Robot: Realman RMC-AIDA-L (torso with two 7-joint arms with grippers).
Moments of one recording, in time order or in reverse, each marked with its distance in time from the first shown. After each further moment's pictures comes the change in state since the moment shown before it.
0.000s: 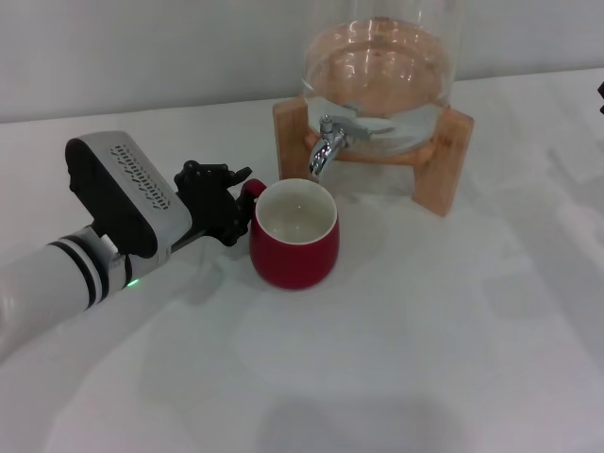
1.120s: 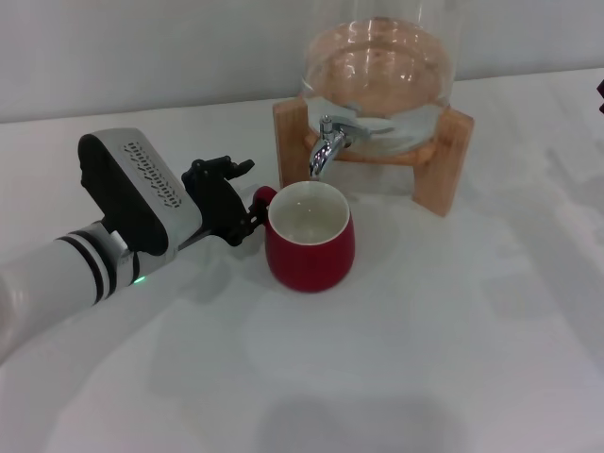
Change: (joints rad) left arm -0.016 0.000 0.029 0.010 0.004 -0.027 -0.011; right arm 0.001 0.000 0.000 0.002 0.000 -0.007 0.000
